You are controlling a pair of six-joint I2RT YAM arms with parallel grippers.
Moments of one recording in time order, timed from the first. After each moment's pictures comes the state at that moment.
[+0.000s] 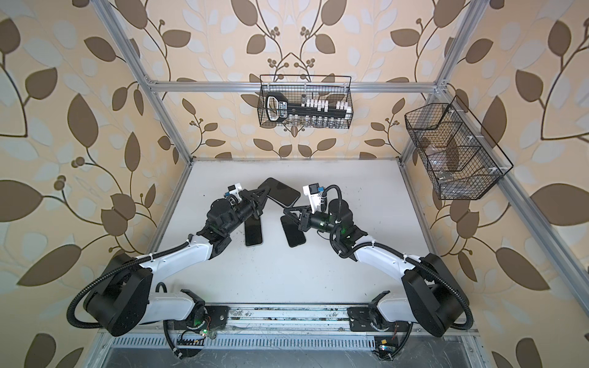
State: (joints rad) left arm -0.47 1.31 0.61 0.73 0.18 -1.66; right arm 0.56 1.34 0.66 0.59 -0.55 0.64
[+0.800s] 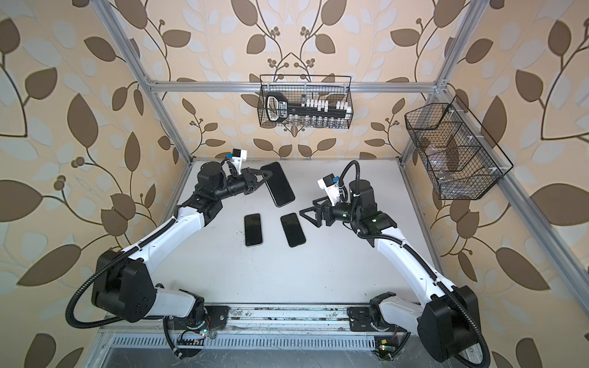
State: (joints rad) left arm -0.30 1.41 1.11 0.14 0.74 -0.86; right arm 0.31 1.18 0.94 -0.25 -0.78 0.13
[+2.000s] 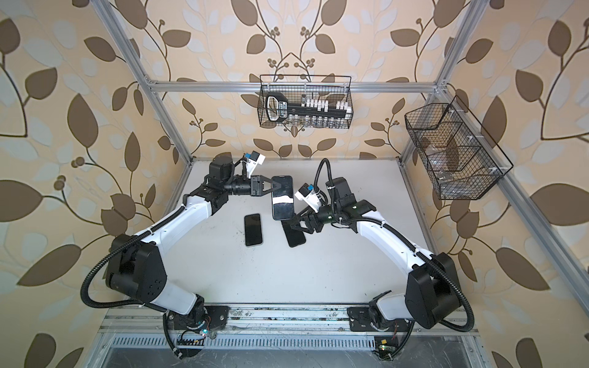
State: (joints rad) left arm -0.30 1.53 1.18 0.02 1.04 -0.58; right arm 0.45 1.39 1.06 -0.45 -0.81 -0.15
